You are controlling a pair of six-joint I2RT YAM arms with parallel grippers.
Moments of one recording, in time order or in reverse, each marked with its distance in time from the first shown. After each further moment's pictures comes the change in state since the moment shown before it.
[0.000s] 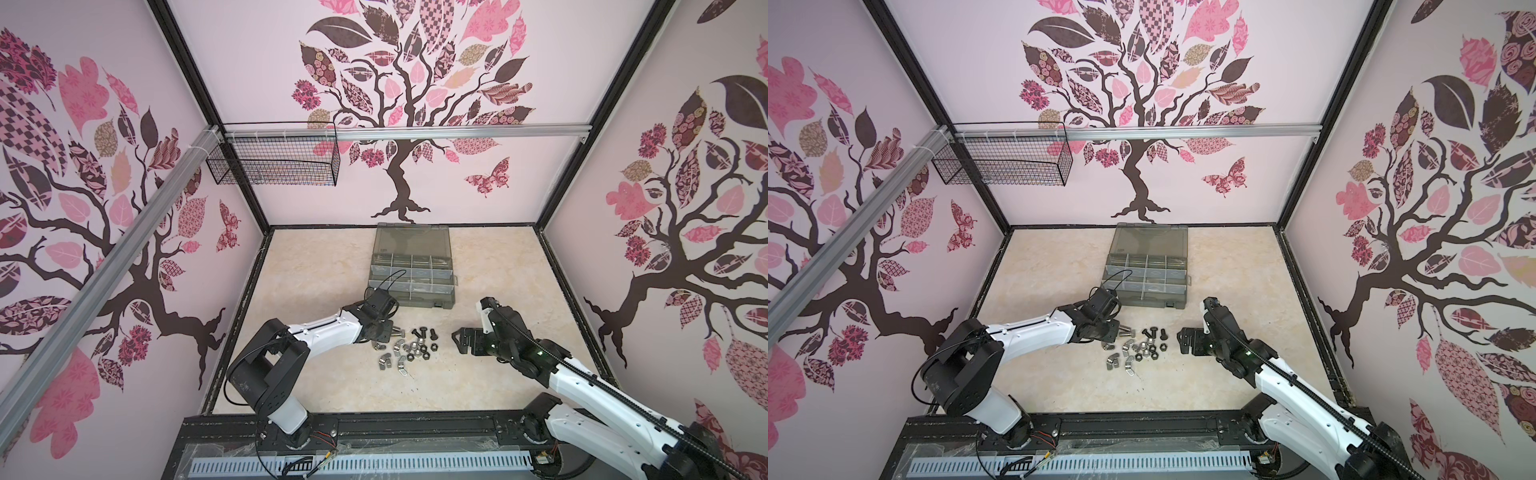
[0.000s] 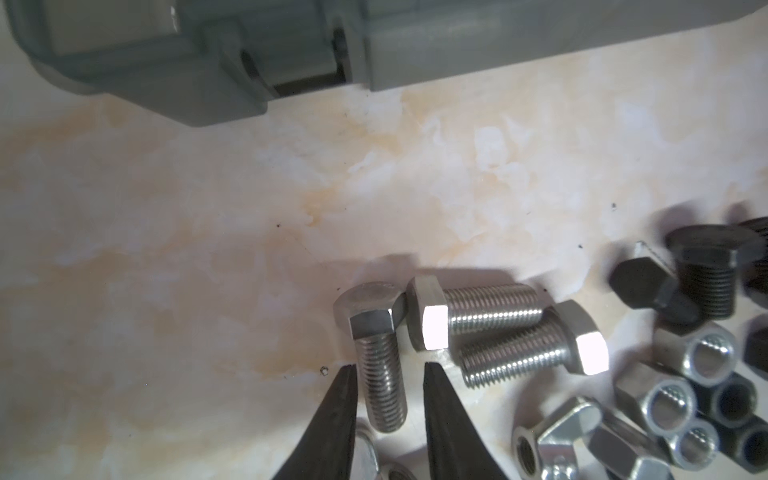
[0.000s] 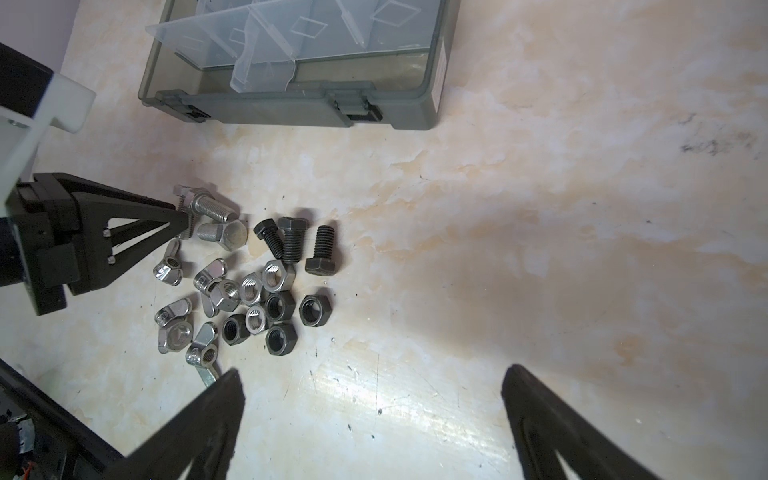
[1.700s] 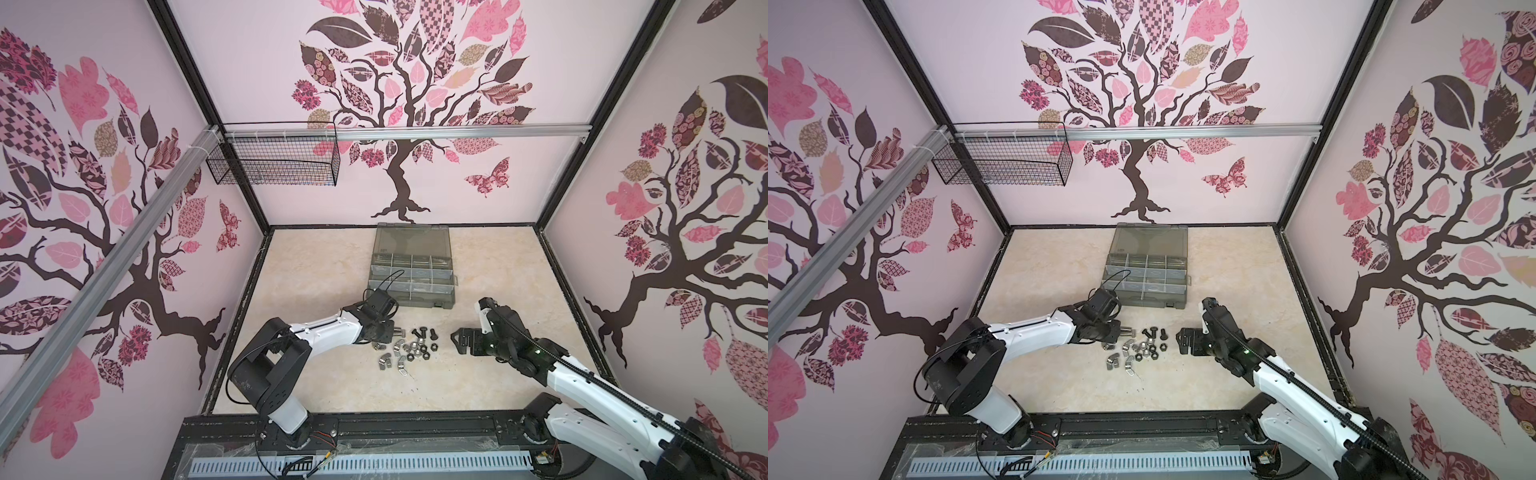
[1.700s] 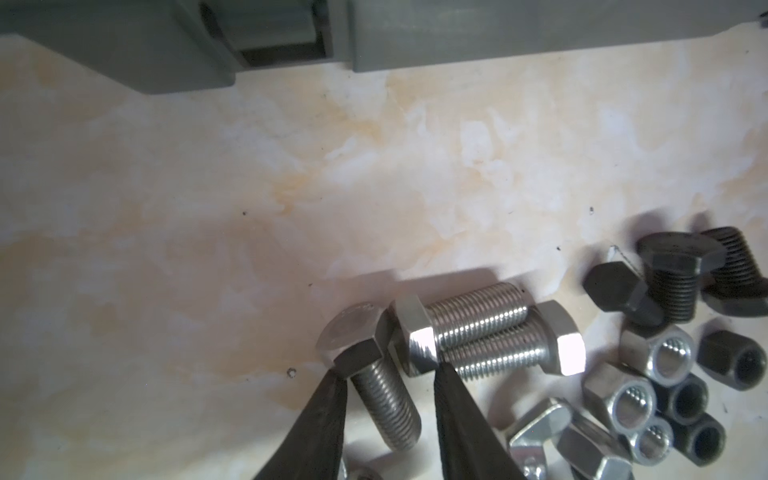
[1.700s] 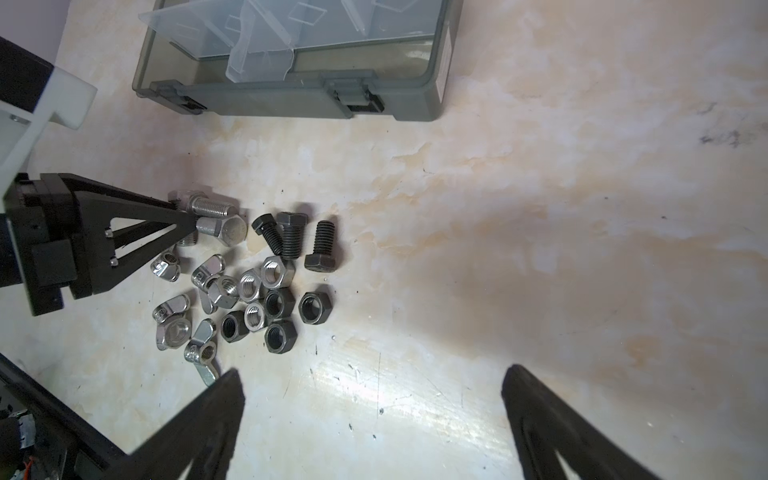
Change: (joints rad) left arm 0.003 0.000 -0.005 0.025 0.056 -0.058; right arm 0.000 0.025 0.000 0.006 -0.015 0.001
